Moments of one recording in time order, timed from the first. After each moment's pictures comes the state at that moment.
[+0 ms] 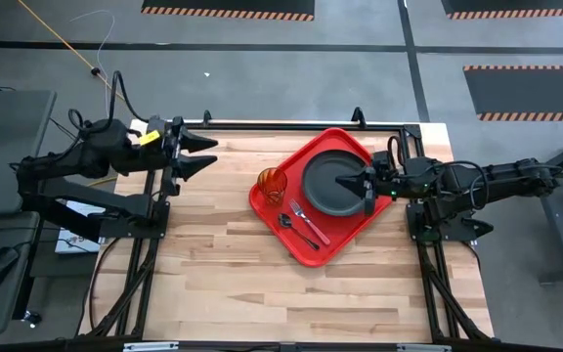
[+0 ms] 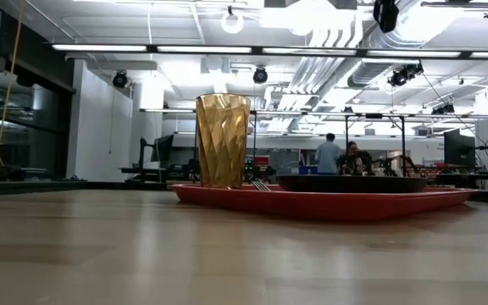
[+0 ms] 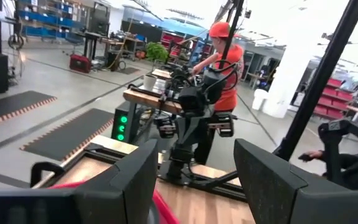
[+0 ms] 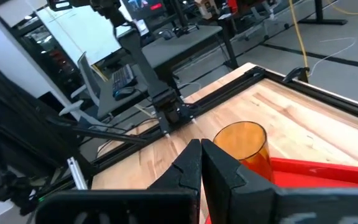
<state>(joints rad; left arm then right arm) 0.01 0.80 1.13 -0.26 -0.11 -0.24 0.12 0.86 0.80 -0.09 0.28 0.49</state>
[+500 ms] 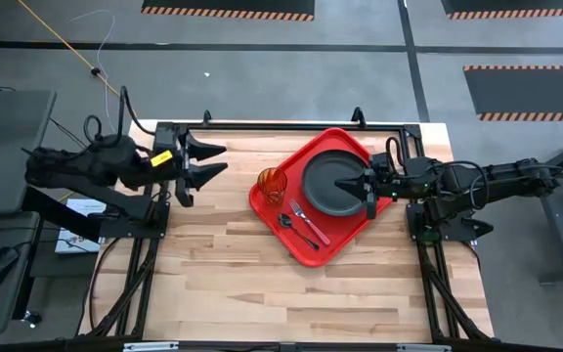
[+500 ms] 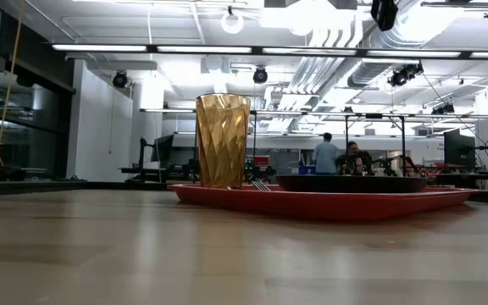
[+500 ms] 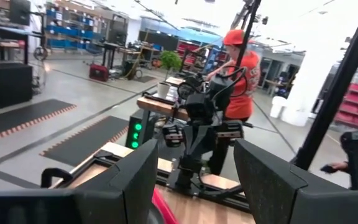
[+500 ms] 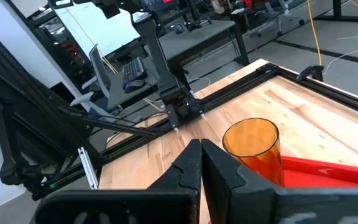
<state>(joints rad) -0.20 0.88 1.12 -0.15 -0.40 -0.20 0.12 0.86 0.80 -0.09 0.23 0.47</state>
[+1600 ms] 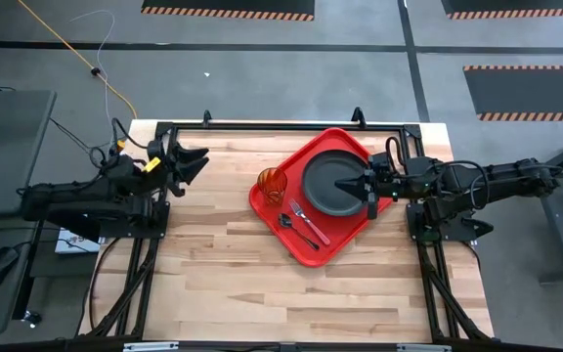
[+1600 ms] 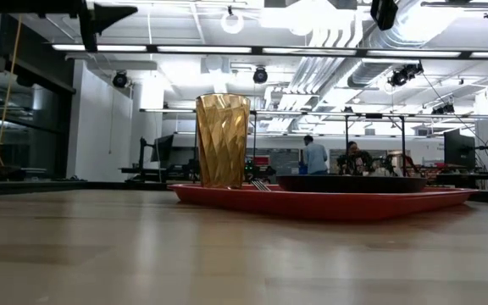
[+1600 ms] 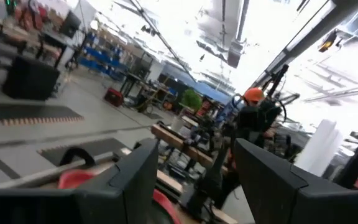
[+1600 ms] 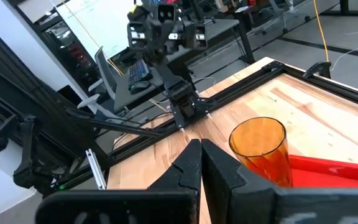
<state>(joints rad) 0.11 0.39 0.37 0.28 -0.25 -0.45 0.12 0.86 0.80 -0.08 0.21 0.50</state>
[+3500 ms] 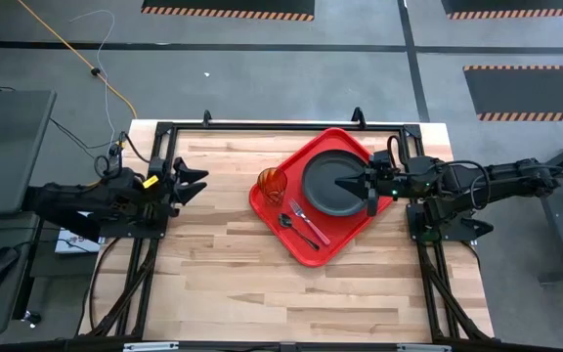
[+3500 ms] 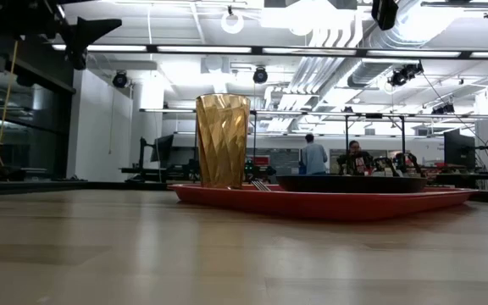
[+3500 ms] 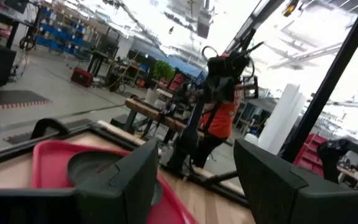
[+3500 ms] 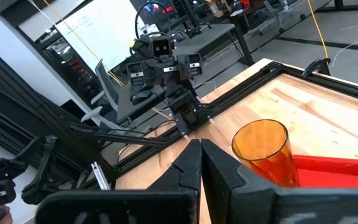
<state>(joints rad) -0.02 0.18 0.21 0.19 -0.21 -0.39 0.12 0.86 0.80 -0.06 0.23 0.56</state>
